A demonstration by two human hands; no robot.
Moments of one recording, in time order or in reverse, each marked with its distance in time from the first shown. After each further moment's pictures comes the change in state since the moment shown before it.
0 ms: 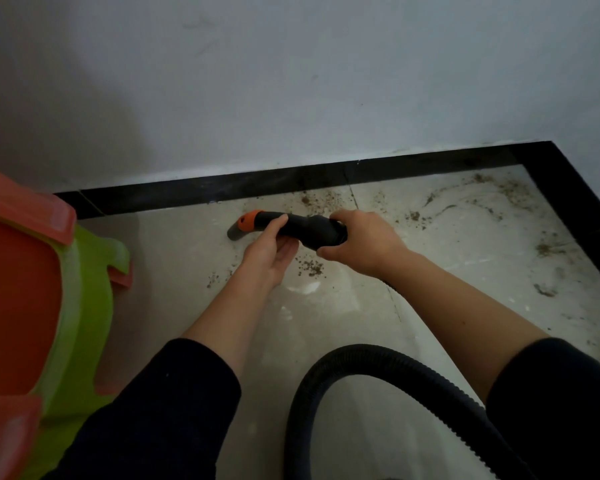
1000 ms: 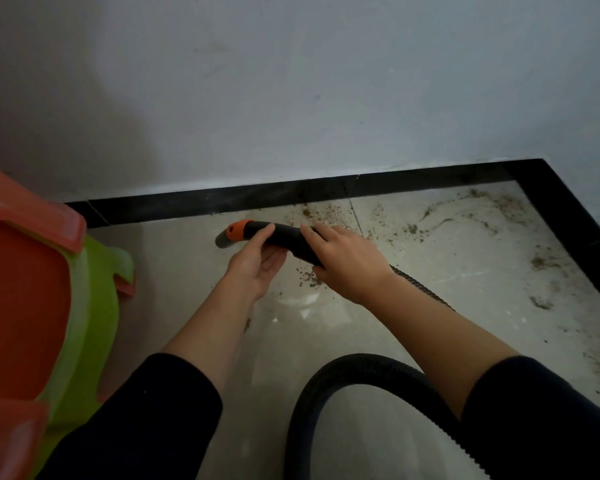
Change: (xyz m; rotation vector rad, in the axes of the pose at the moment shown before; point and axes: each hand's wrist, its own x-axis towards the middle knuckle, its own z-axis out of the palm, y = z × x) left_hand -0.011 0.019 -0.018 0.038 -0.013 0.043; right_hand -0.012 -0.023 0.014 -0.490 0.073 -0.374
